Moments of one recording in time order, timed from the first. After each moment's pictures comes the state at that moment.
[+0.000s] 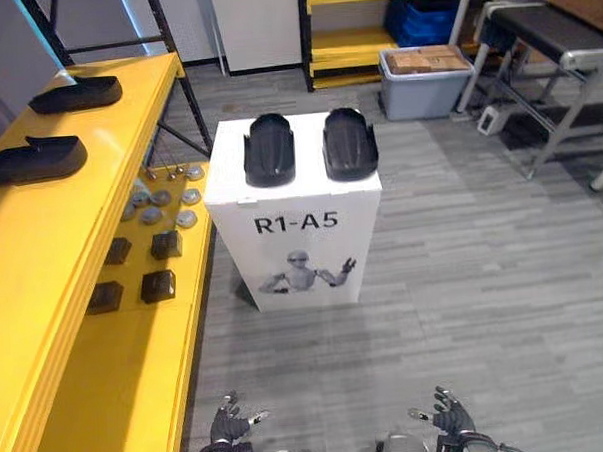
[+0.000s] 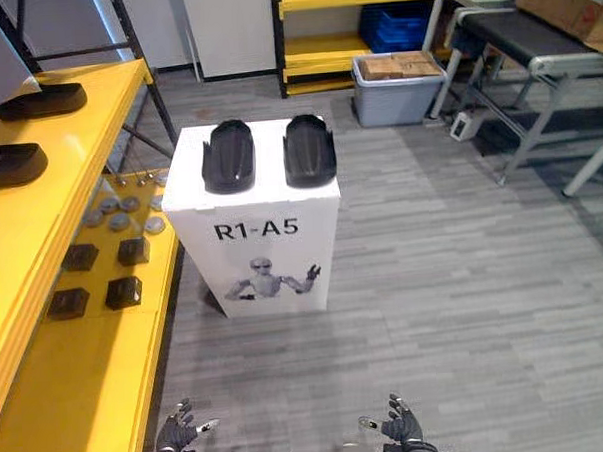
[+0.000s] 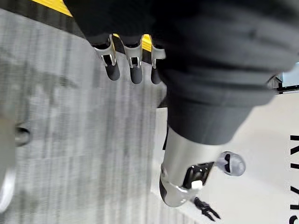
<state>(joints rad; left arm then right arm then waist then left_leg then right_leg) 0.14 0.08 0.02 0.75 -0.14 -0.11 0.08 0.09 -0.15 -0.10 0.85 0.15 -0.10 0.01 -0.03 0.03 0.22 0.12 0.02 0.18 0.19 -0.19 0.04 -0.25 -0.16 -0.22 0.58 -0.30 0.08</state>
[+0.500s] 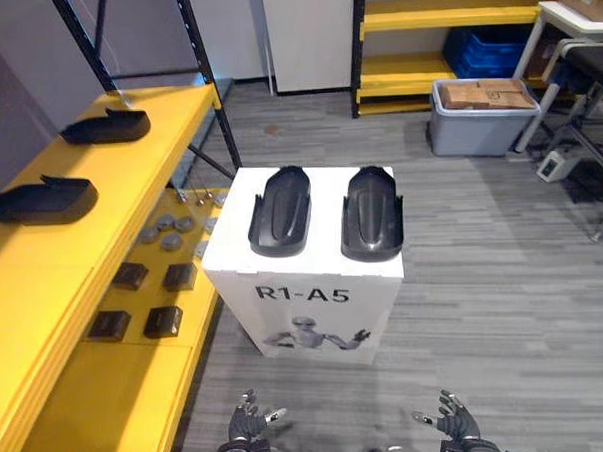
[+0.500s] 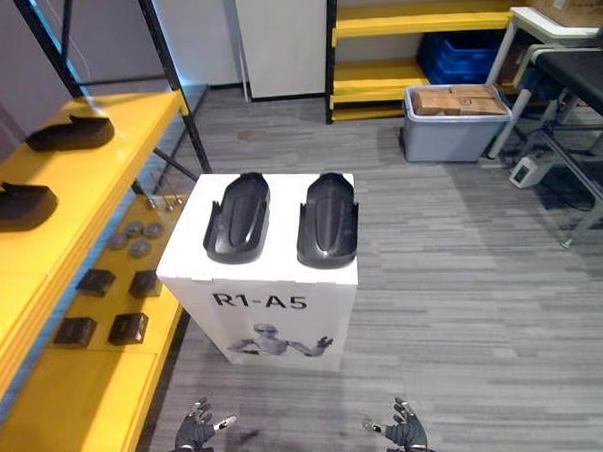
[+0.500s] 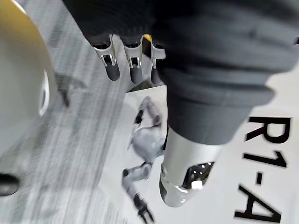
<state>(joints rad) 0.14 0.00 0.04 0.77 -0.14 -0.11 0.08 0.14 -0.12 -0.12 0.81 0.16 -0.10 0.00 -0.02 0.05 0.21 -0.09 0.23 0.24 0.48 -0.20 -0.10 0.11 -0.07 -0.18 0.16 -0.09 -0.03</state>
